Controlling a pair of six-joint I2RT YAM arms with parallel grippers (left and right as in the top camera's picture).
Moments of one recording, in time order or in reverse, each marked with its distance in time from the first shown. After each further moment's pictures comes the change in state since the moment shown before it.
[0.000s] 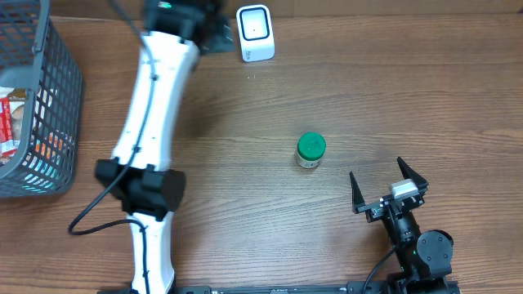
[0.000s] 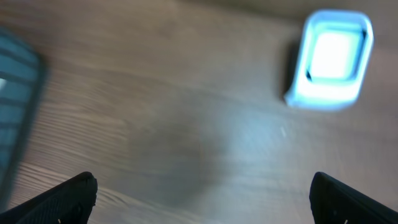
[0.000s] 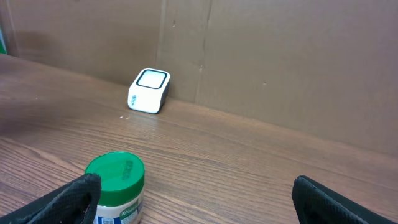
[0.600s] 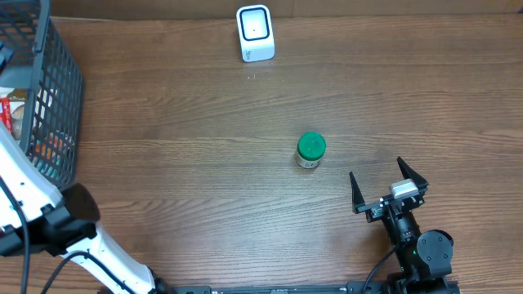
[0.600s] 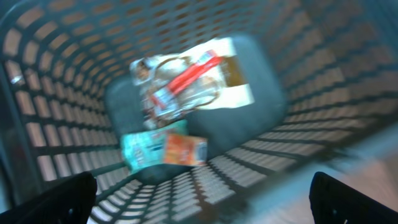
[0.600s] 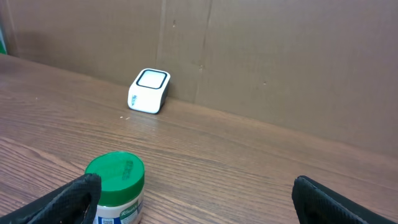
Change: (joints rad) left arm 0.763 -0.155 0.119 -0.229 -0.016 -0.199; right arm 0.000 0.000 0.000 0.000 0.000 0.000
